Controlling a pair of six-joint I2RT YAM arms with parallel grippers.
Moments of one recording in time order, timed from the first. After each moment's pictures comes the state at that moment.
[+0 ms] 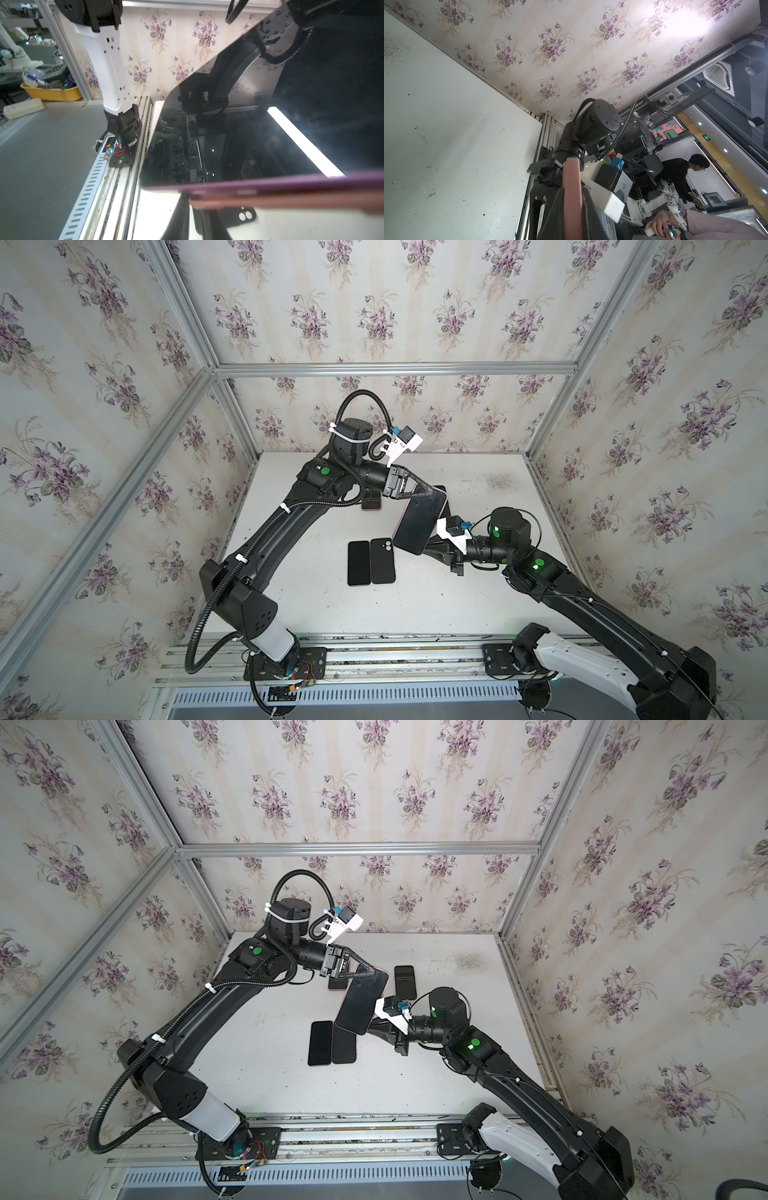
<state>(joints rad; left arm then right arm) -0.54 1.62 1.76 -0.58 1.15 -0.41 0.60 0.92 0.72 -0.05 -0.75 -0.20</state>
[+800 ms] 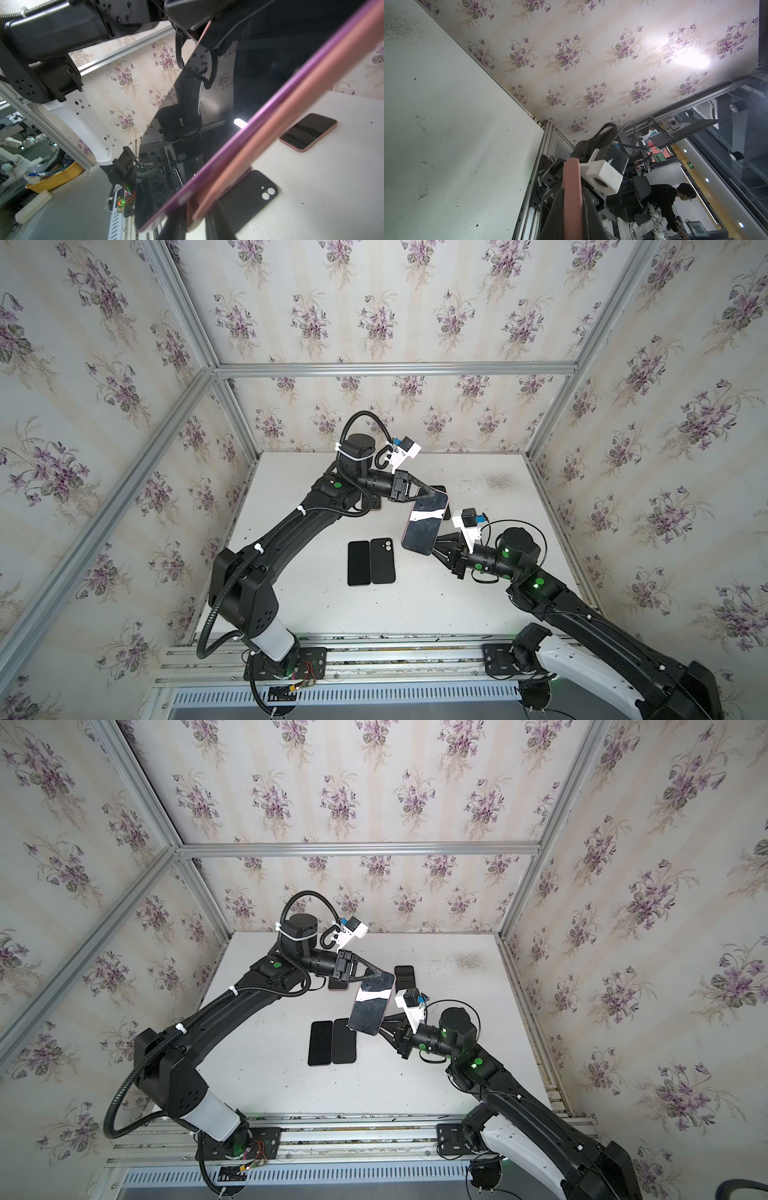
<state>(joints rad) -0.54 1.63 1.44 -0.08 1.13 -0.72 0.59 0.81 0.50 0.18 -0.60 0.32</state>
